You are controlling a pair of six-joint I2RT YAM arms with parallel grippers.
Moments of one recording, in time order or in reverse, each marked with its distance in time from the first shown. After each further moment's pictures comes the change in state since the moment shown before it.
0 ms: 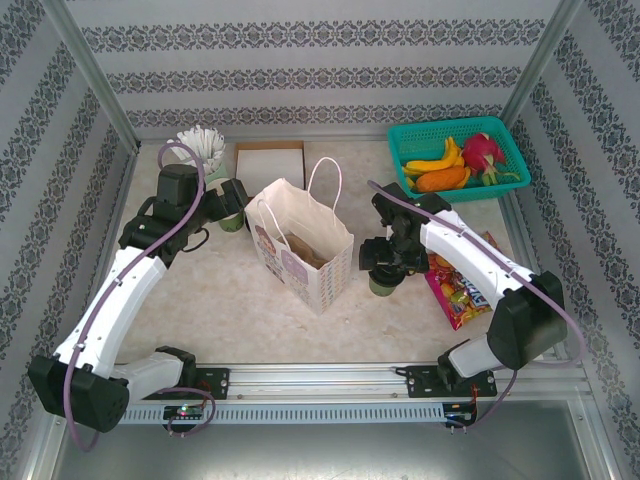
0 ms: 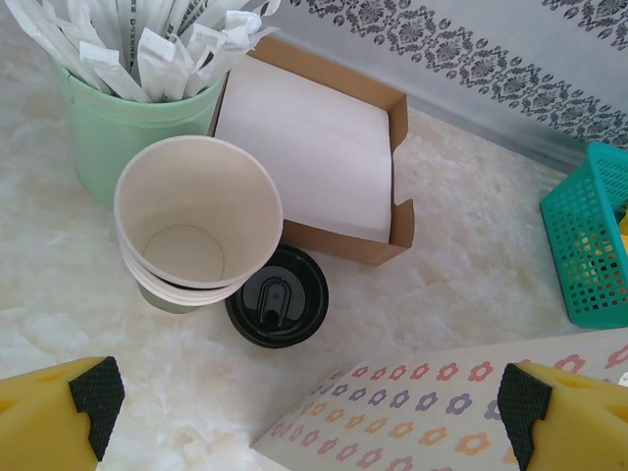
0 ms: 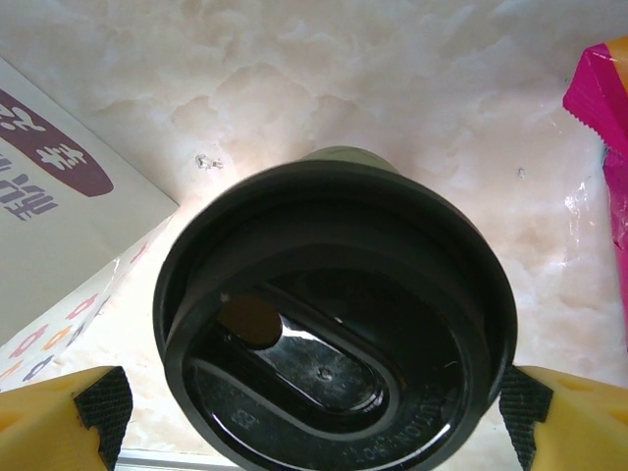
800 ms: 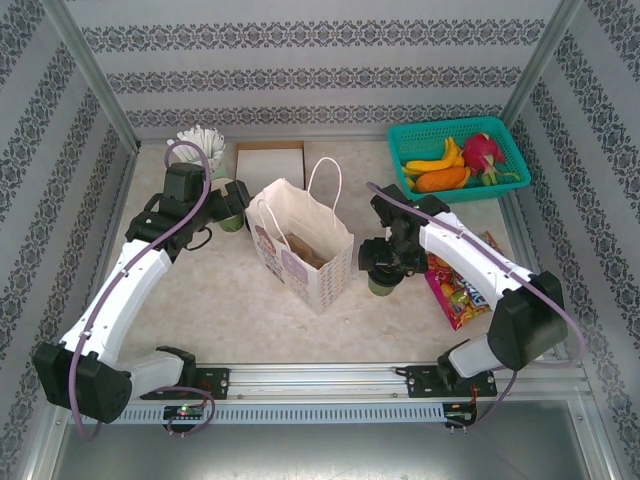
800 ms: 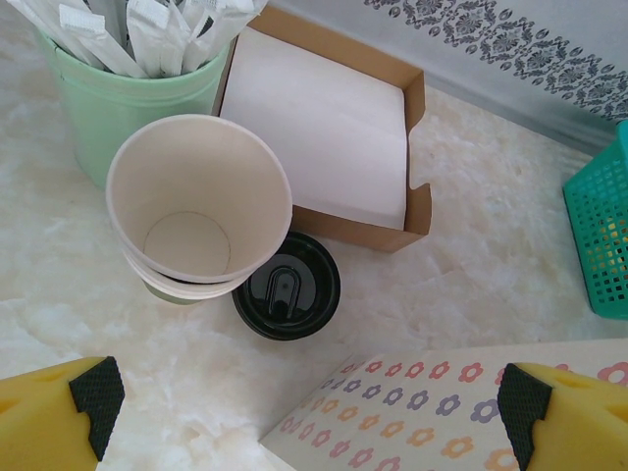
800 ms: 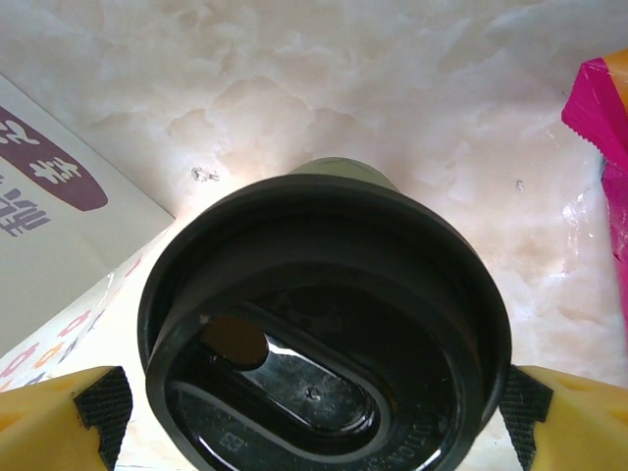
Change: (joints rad) left arm 0.000 0.047 0.000 -0.001 0.004 0.008; right arm 0.004 0.000 -0.029 0.046 0.017 0.006
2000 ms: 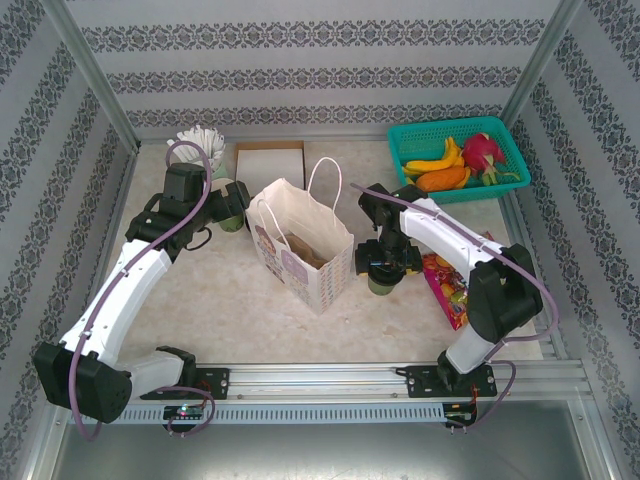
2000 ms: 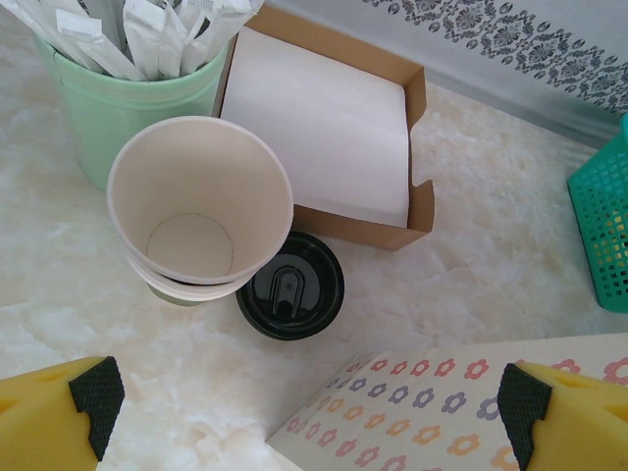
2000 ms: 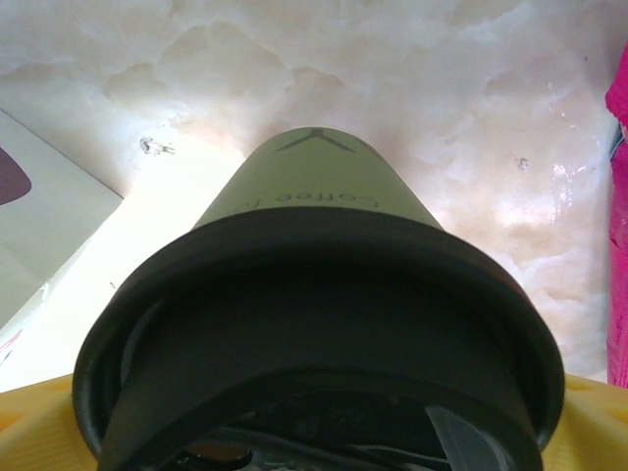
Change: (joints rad) left arm 0.000 0.002 0.000 -0.002 0.000 0.023; right arm 0.013 0.179 0.108 -0.120 0.010 -0.038
